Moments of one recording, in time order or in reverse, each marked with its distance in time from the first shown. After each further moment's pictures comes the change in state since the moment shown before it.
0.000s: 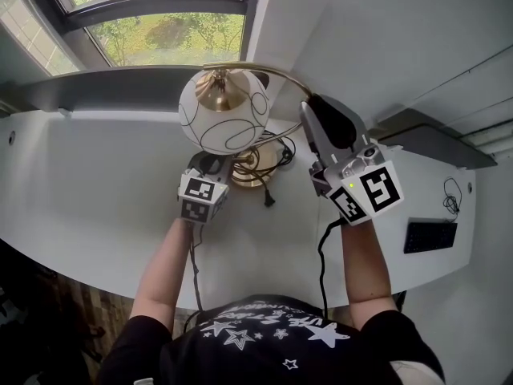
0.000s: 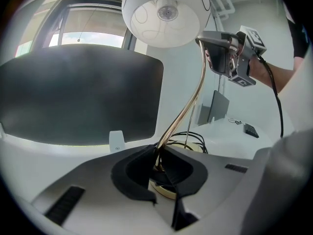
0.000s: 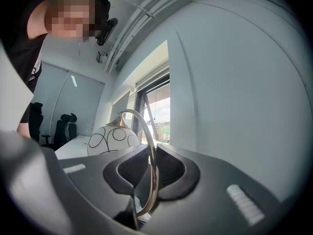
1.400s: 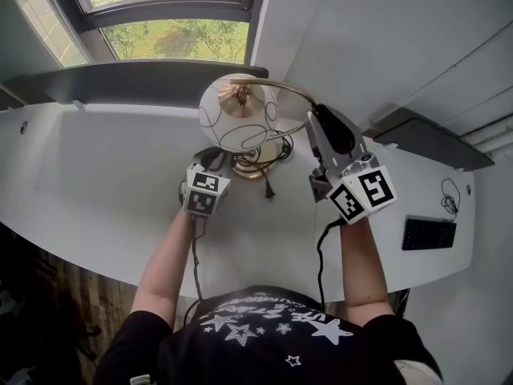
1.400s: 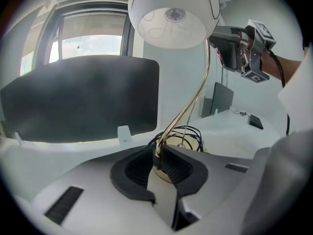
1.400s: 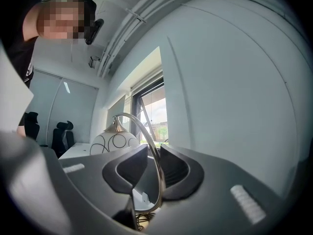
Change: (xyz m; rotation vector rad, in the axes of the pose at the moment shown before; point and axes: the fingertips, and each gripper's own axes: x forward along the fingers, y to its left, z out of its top) left arm -0.025 -0.009 -0.015 0.042 0.049 0.095; right arm -0.050 0.009 -0.004 0.093 -0.011 -0.057
